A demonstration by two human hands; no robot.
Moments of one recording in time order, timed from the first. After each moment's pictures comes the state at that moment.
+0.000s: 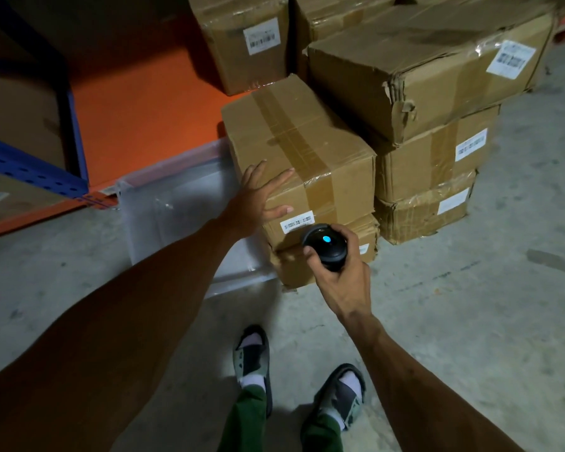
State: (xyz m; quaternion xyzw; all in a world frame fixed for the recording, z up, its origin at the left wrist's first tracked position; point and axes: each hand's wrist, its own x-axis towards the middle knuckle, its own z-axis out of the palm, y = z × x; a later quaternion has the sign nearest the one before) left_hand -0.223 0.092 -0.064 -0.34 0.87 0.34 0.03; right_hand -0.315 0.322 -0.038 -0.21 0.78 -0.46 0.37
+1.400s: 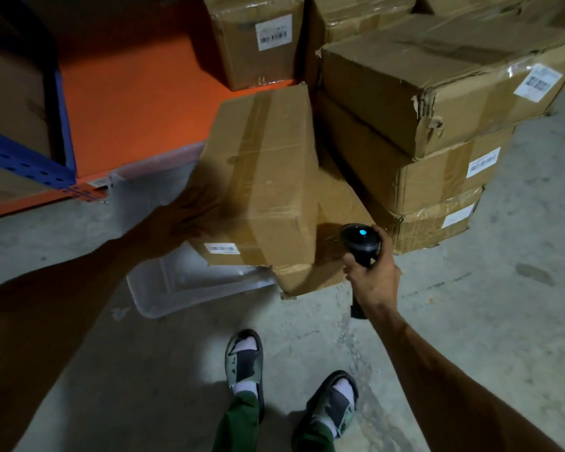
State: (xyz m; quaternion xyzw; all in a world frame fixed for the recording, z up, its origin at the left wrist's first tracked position) left_hand -0.061 0.018 -0.077 -0.26 0.91 0.32 0.04; right_hand -0.349 0.305 -0.059 -0.13 0.85 -0.39 0.34
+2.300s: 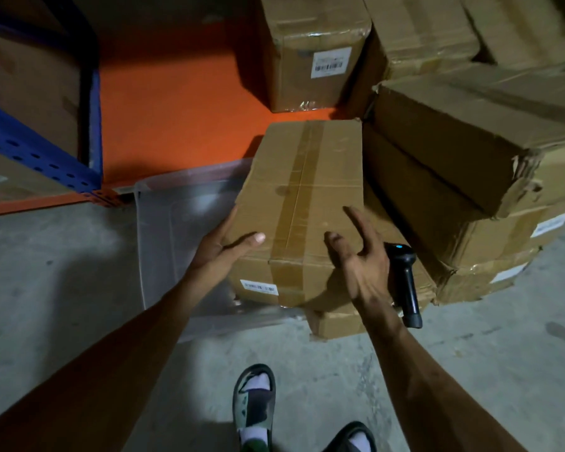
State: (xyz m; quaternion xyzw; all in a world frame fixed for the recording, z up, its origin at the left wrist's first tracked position) left_hand -0.087 0.037 -0.073 -0.50 0.57 0.62 -0.18; right_hand -0.295 0.163 -0.053 -0.26 0.79 -0.42 0.35
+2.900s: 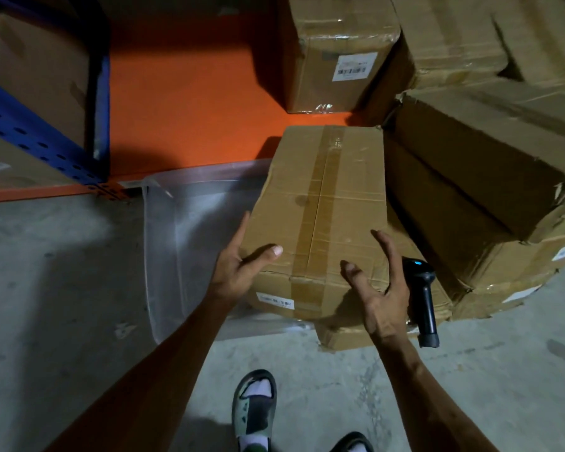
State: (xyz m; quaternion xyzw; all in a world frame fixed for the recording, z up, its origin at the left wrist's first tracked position) left_hand -0.079 0.040 -0.094 -0.54 0.53 0.62 -0.20; right_hand -0.277 0.175 -0.066 -0.27 0.79 -0.45 0.31
